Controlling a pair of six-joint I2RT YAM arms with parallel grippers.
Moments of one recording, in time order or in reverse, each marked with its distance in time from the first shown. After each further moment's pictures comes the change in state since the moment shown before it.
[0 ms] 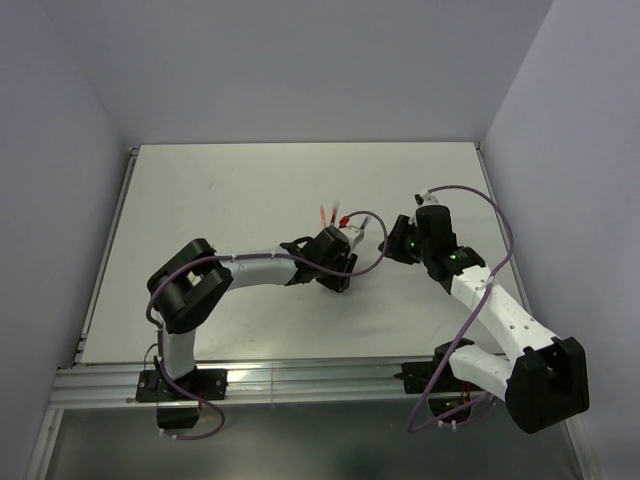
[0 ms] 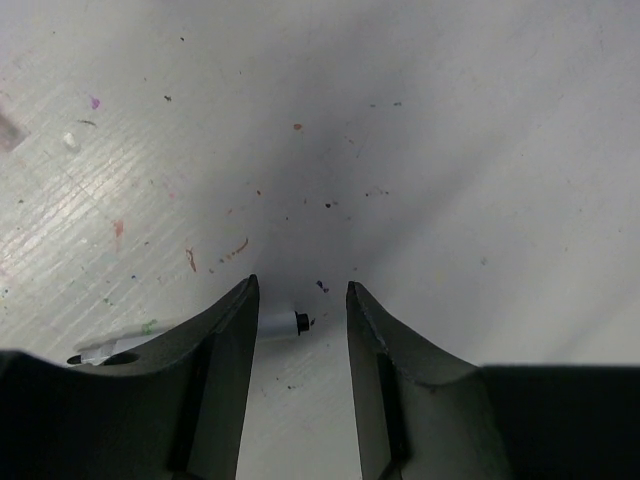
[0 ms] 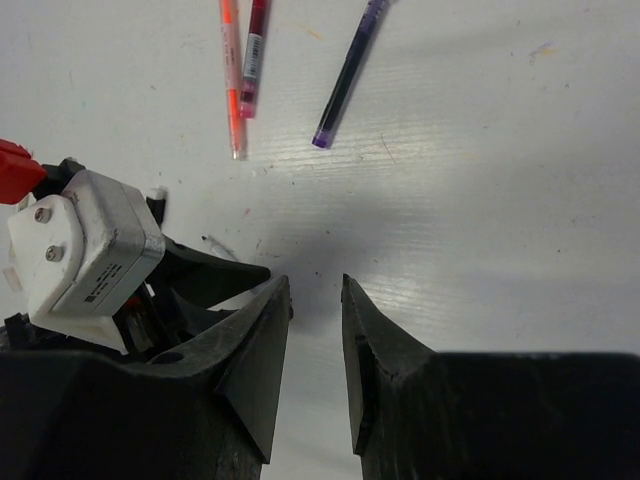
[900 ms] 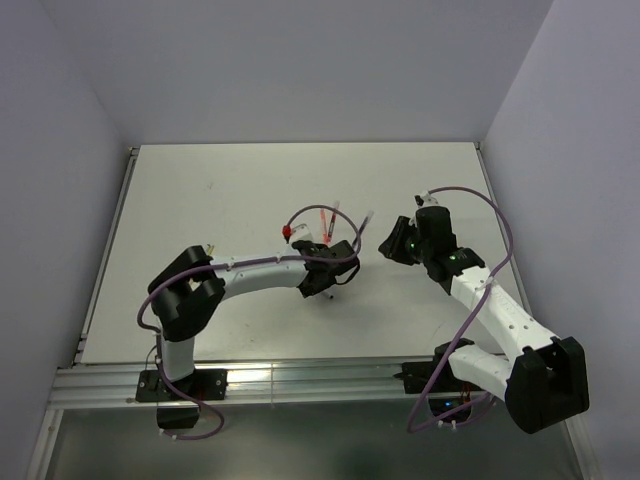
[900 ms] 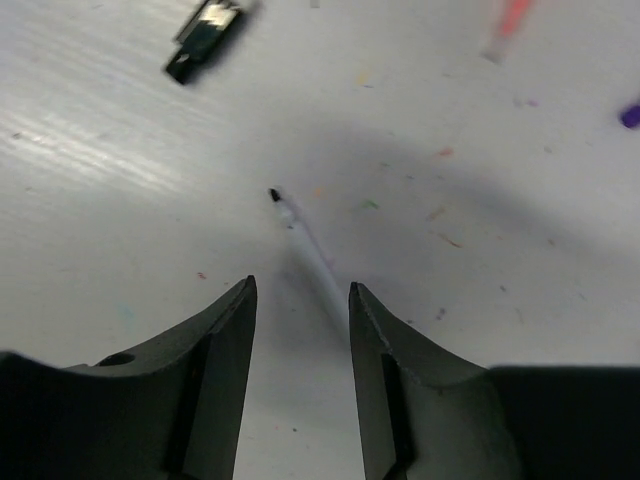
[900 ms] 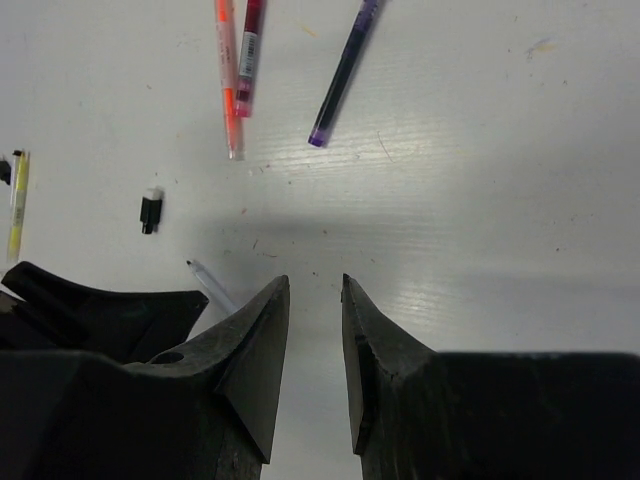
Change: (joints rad) left arm -0.103 -0.037 0.156 -0.637 -0.546 -1.088; right arm -0.003 0.000 -0.014 0.011 0.000 0.003
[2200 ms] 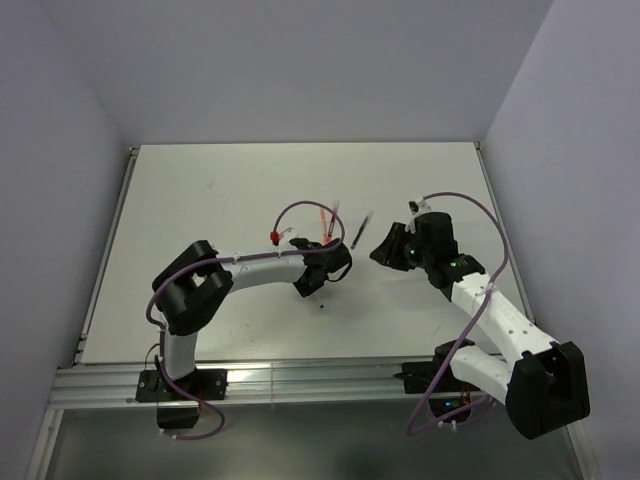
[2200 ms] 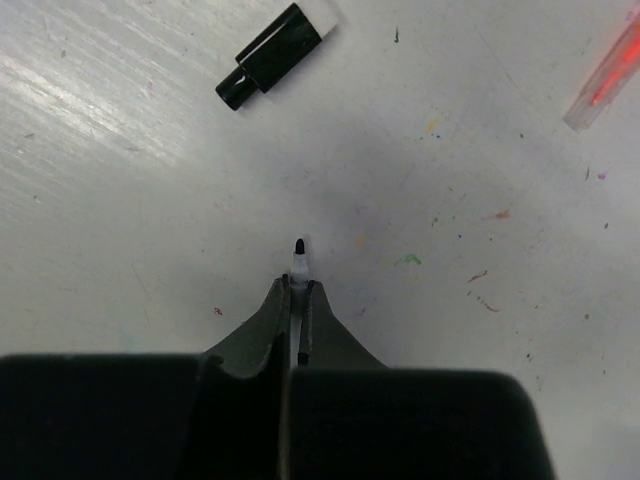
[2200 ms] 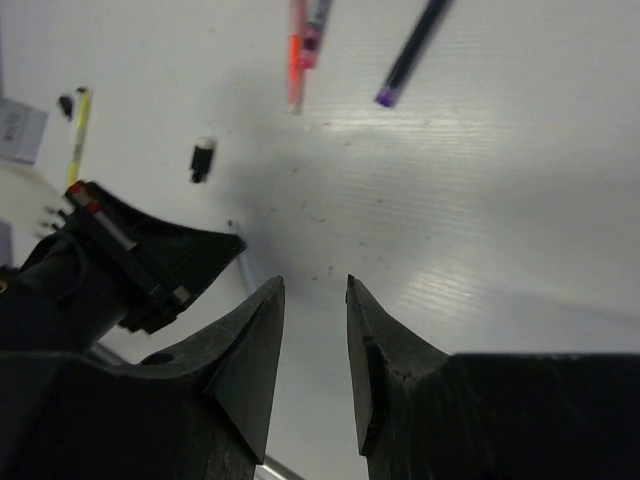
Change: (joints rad) left arm 0.056 0.068 -0.003 -0.056 0.031 -0.166; right arm -0.010 -0.032 -0.062 0.049 -0.124 -0.004
